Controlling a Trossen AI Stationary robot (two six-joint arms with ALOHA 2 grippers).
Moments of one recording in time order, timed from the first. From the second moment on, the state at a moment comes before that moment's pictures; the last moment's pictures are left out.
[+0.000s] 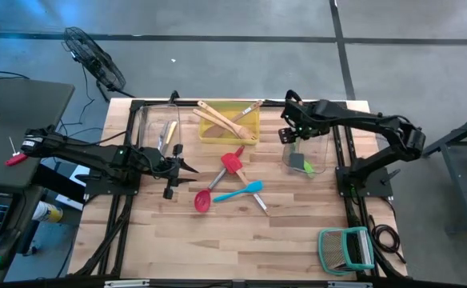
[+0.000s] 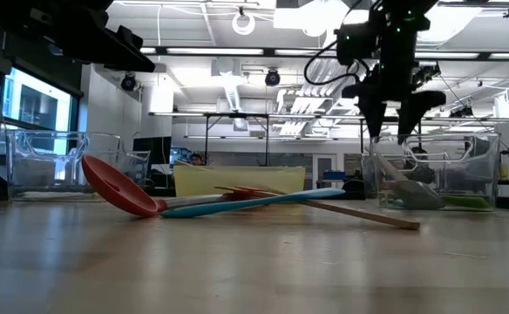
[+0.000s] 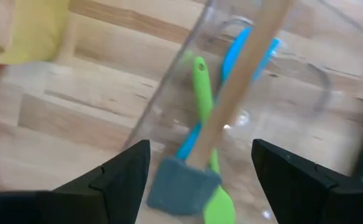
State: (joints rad) left arm -0.14 0.79 0.50 -0.10 -0.09 0.21; right arm -0.50 1.43 1.09 -1.04 0.13 0.81
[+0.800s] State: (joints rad) left arm -0.14 0.79 0.50 -0.06 -0.22 0.18; right arm -0.04 1.43 1.24 -0.37 -0.48 0.26
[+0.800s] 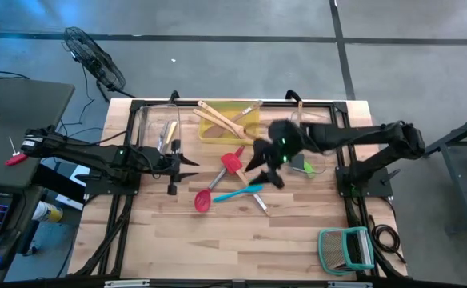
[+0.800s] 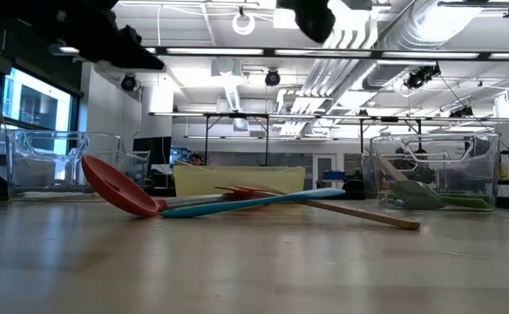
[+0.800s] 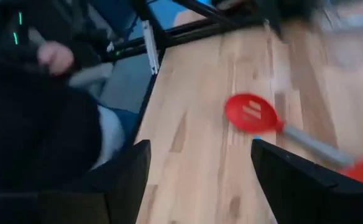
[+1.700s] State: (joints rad) left arm -0.36 1.00 0.50 0.20 -0.21 -0.27; right arm 0.16 1.77 1.24 -0.39 0.00 -0.13
